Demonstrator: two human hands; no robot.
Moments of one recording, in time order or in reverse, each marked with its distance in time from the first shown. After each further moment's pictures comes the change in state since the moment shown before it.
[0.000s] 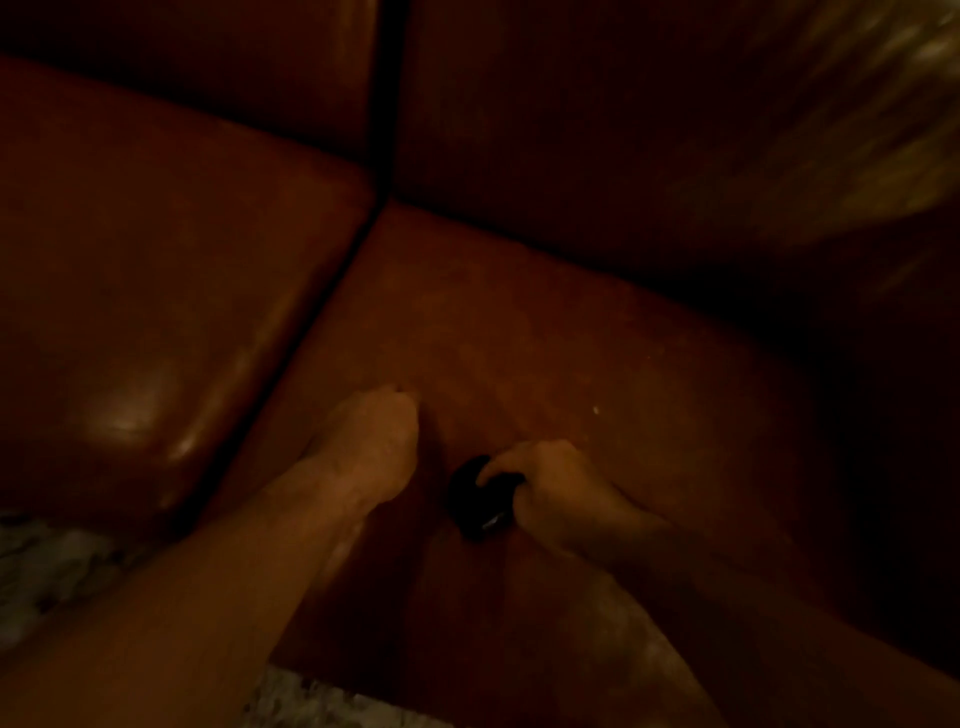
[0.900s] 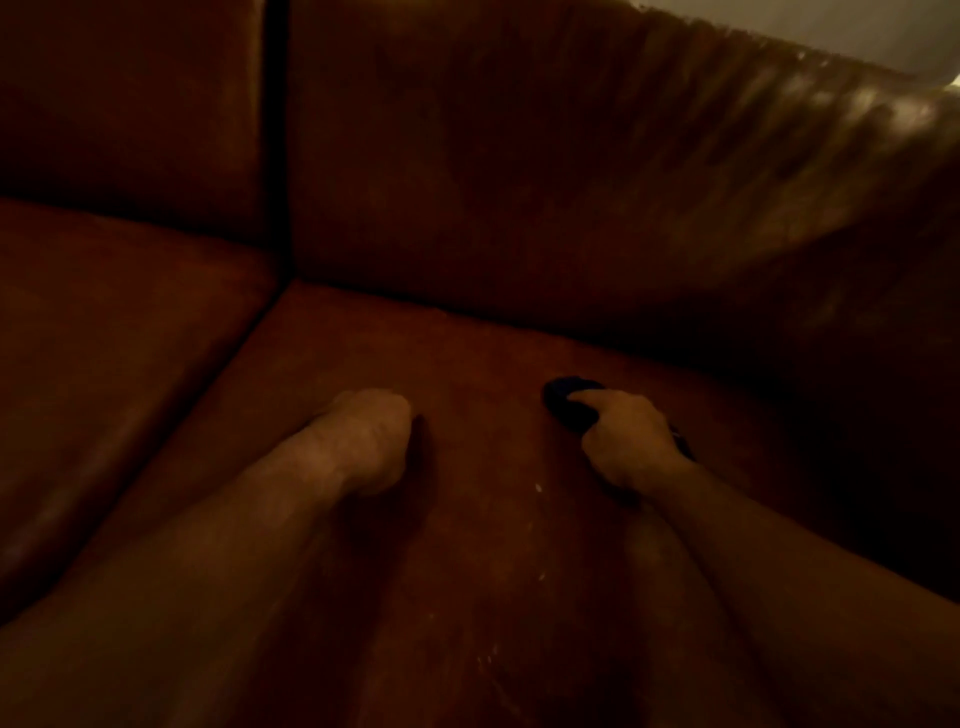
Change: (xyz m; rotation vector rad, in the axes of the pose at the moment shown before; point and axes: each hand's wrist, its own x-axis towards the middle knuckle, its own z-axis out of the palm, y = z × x) left_hand 0.117 0.070 -0.004 0.204 -0.017 0.160; right_hand 0.077 0.140 -0.093 -0.004 0.586 0.310
